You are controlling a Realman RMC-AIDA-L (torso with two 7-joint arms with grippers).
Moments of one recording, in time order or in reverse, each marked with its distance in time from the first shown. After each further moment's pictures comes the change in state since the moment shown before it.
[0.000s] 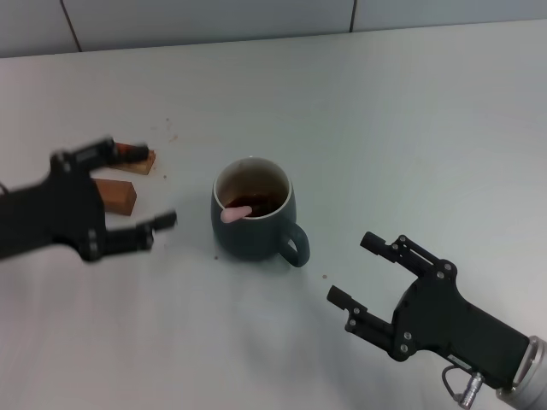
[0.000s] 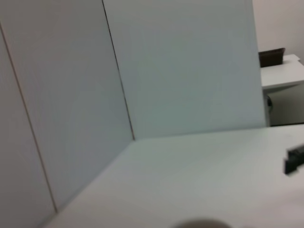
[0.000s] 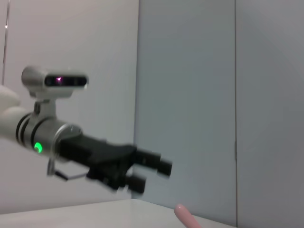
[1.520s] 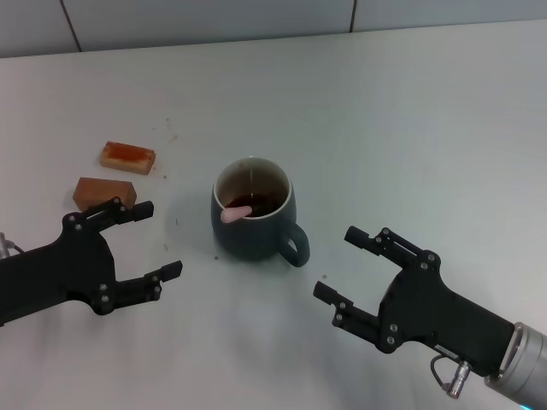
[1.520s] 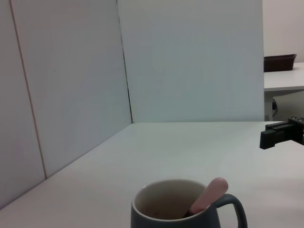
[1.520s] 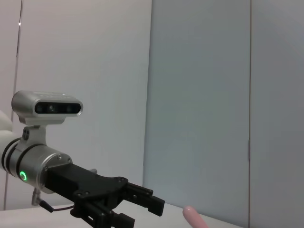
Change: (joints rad) left arm 0.013 -0.012 -0.058 -0.255 0.044 -0.007 0.163; right arm 0.046 -0.001 -0.001 0.002 -0.015 0.025 0.010
